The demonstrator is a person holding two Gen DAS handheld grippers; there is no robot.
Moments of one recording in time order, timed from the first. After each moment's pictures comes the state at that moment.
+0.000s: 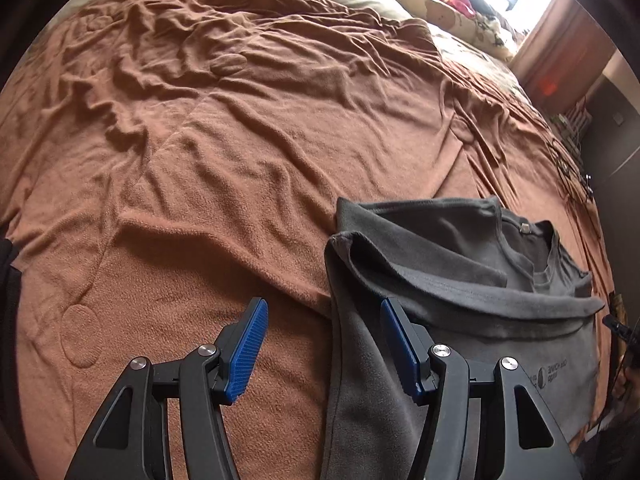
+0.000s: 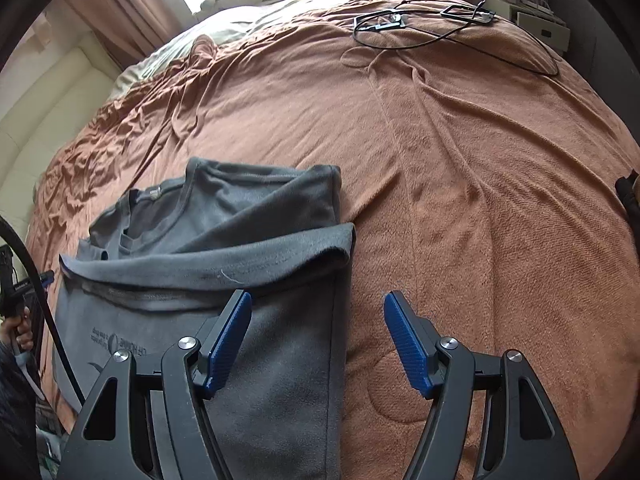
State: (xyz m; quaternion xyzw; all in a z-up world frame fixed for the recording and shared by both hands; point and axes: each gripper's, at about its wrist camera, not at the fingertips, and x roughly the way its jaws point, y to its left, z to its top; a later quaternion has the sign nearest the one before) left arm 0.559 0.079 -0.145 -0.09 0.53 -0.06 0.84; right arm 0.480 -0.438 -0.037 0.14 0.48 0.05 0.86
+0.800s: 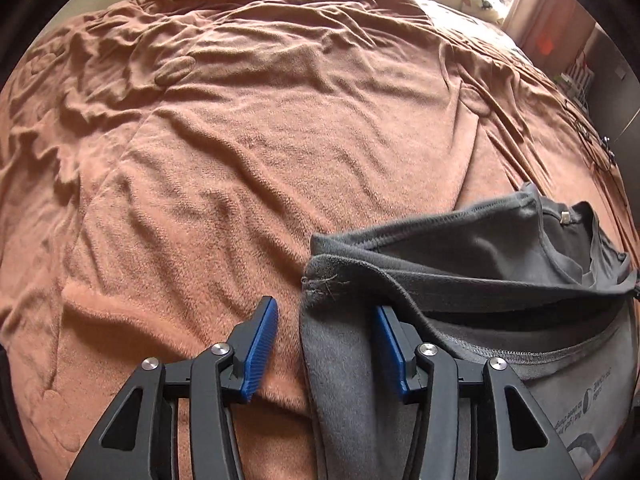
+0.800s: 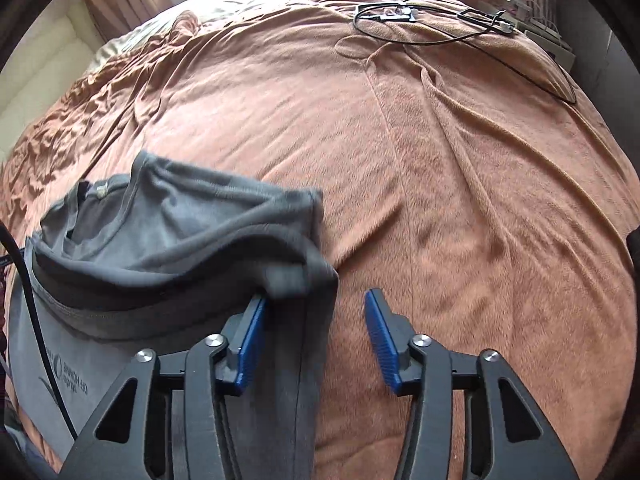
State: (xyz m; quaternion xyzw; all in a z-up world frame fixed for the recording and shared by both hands) left arm 0.625 0.047 -0.188 -0.03 0.54 -0.07 0.84; right arm 0.554 -0.420 -0.067 0.09 0.49 0.01 0.87
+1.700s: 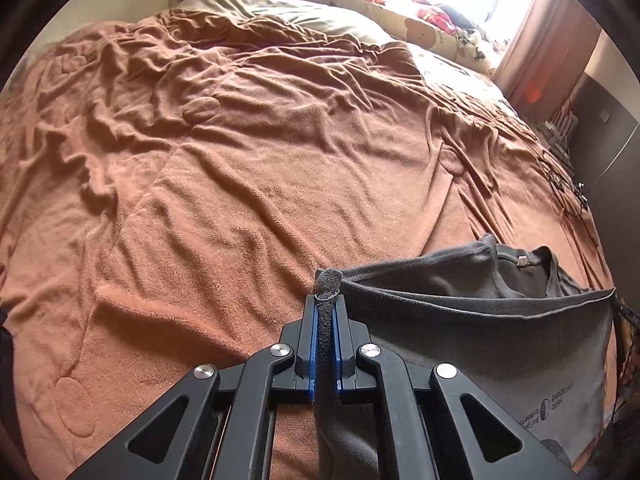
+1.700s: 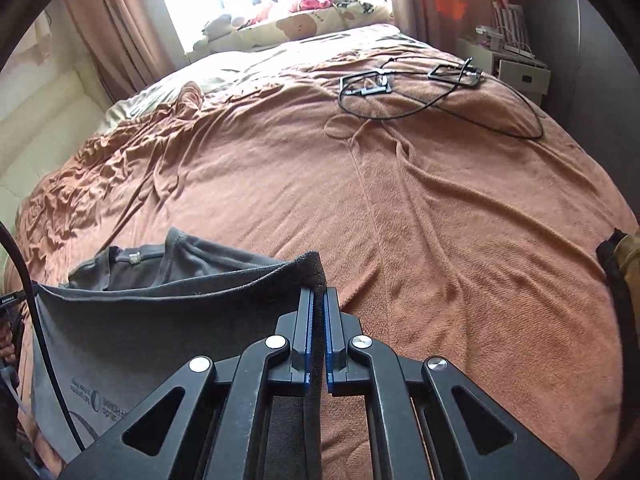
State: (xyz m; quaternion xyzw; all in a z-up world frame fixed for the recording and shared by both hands) left arm 0.598 0.072 -0.134 -0.08 0.47 -0.08 0.87; right arm 0.502 -0.439 -0.015 0.12 0.39 0.01 0.91
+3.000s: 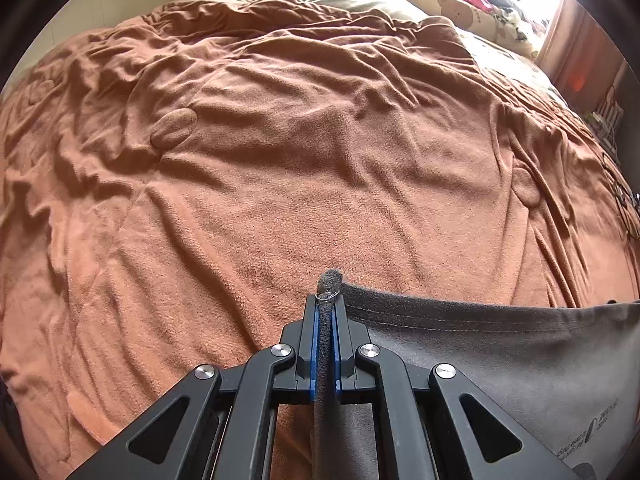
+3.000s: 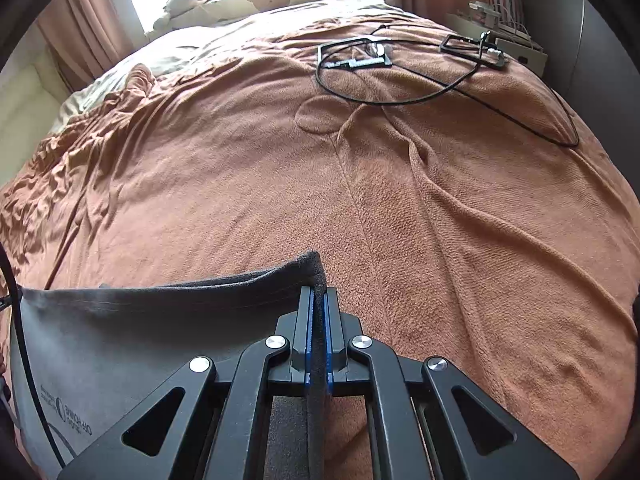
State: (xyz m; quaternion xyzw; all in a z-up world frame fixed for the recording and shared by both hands) left arm 0.719 0.041 -0.181 -0.04 0.51 -0.01 0.86; right arm 0.643 -0.435 -0.064 0.12 0.45 -0.04 0.88
